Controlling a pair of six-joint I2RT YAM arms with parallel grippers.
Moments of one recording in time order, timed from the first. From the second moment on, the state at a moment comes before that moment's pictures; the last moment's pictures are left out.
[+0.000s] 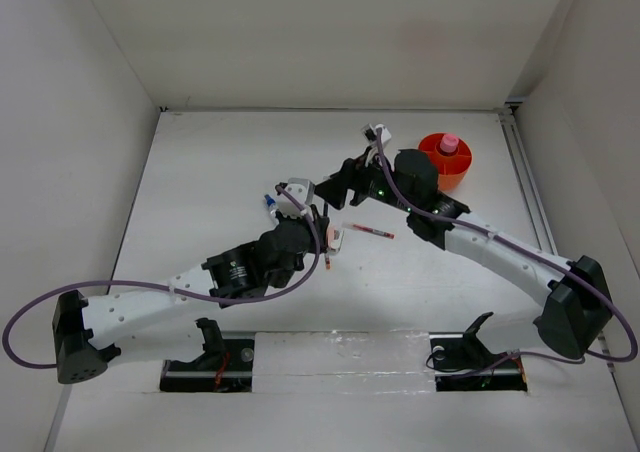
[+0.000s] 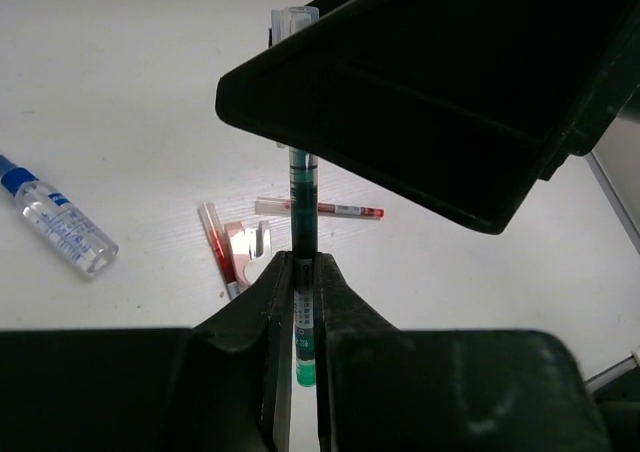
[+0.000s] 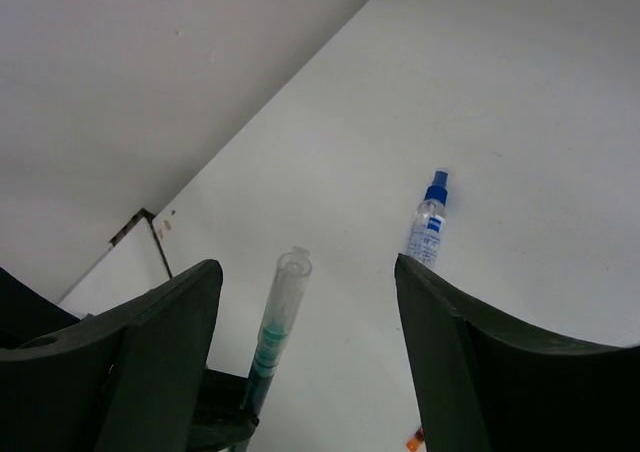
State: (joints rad) left arm -1.17 1.00 0.85 -0.19 -0.69 -0.55; right arm 0.71 1.35 1.03 0.22 -0.30 0.46
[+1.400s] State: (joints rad) left arm -1.17 0.90 0.90 -0.40 -0.83 -0.63; right arm 0.51 1.40 1.03 0.32 -0.33 0.40
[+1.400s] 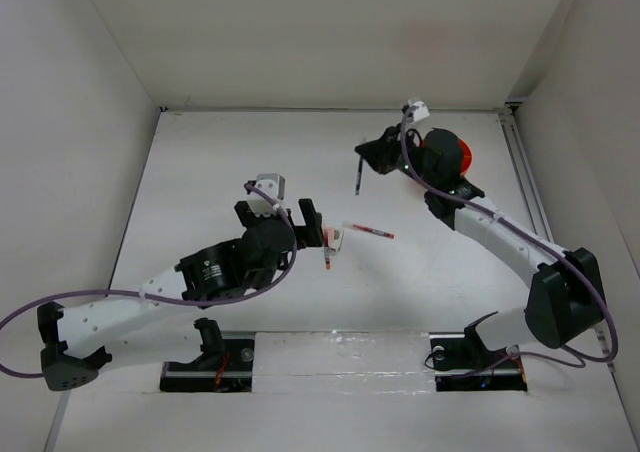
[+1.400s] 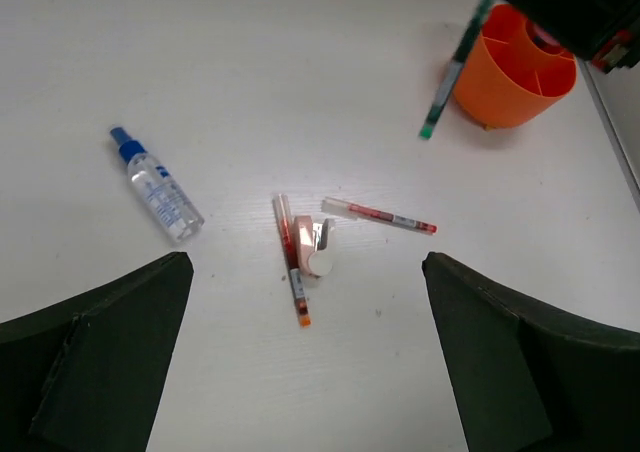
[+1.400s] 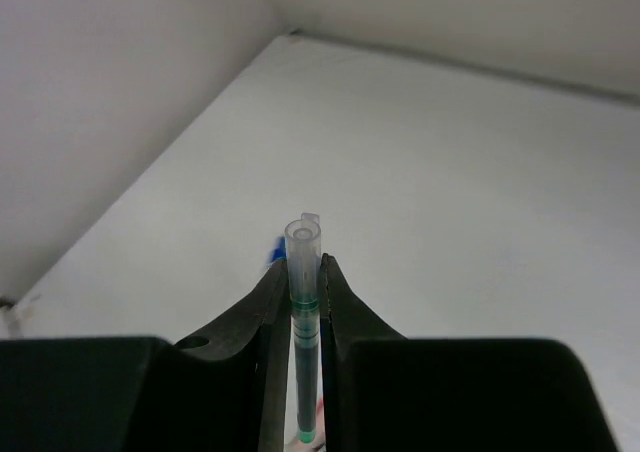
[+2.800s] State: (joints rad) left arm -1.17 0.78 0.97 -0.81 -0.72 -0.77; right arm -0.07 1.93 1.35 0.58 -0.53 0.13
